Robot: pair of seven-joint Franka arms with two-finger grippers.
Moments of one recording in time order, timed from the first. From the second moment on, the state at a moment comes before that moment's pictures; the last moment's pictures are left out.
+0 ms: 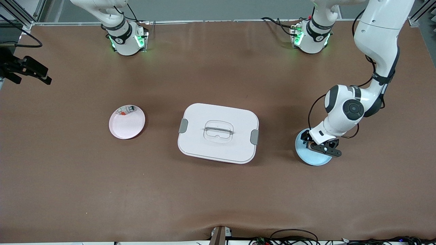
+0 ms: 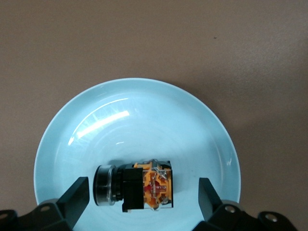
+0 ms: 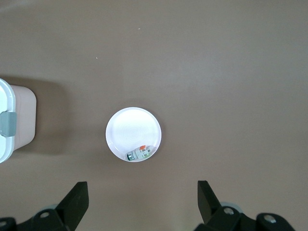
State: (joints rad) left arm -0.03 0.49 -0.11 -2.06 0.14 2.66 0.10; right arm -0.06 -0.11 0.02 -1.63 0.02 1.55 0.01
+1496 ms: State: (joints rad) left arm -0.02 0.53 -0.11 -2.07 0.16 2.71 0.12; right arm -0.06 -0.11 0.02 -1.63 0.02 1.55 0.01
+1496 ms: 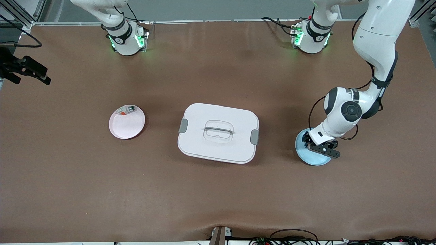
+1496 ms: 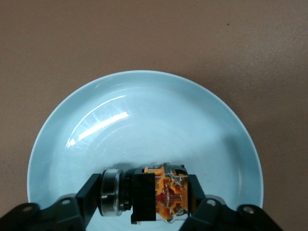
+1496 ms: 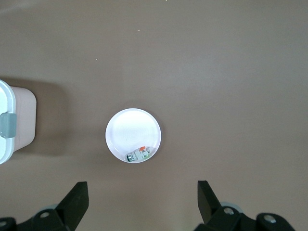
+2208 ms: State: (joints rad) left arm -0.01 0.45 -0.11 -2.06 0.17 2.61 0.12; right arm -0.06 -0.11 0.02 -1.63 0.02 1.55 0.01
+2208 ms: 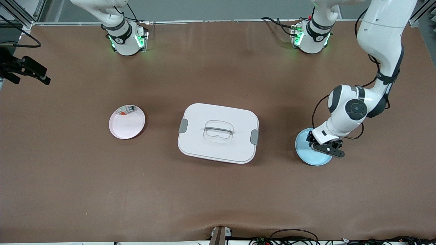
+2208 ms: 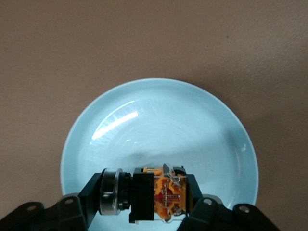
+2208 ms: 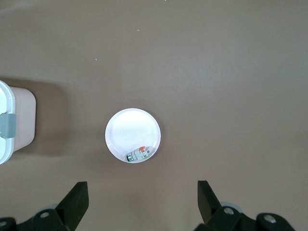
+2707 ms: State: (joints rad) left arm -0.01 0.28 -0.13 -2.00 0.12 2.38 0.11; right arm -0.06 -0.11 0.02 -1.63 0.02 1.55 0.01
